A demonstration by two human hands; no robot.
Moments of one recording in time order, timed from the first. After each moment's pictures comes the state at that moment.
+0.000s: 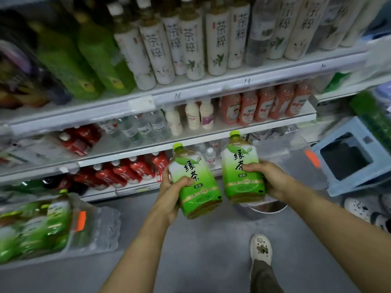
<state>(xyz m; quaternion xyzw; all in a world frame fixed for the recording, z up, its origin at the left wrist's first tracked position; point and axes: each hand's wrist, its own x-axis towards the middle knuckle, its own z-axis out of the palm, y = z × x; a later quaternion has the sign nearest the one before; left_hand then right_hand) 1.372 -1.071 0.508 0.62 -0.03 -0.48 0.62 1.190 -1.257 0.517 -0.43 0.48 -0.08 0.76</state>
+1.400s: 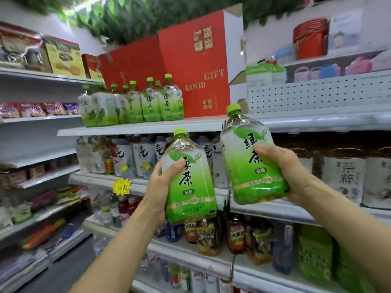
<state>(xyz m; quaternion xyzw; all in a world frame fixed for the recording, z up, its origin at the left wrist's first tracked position) 1.812 -0.733 0.933 0.54 -0.23 -0.08 0.80 1.697 -0.970 0.964 -0.65 -0.02 -0.23 0.72</state>
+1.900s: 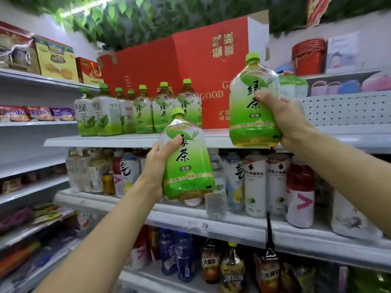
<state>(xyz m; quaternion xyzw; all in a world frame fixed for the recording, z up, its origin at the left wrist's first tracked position) 1.979 -0.688 0.998 0.52 -0.28 -0.08 0.80 1.862 -0.921 1.081 -0.63 0.01 -0.42 0.65</state>
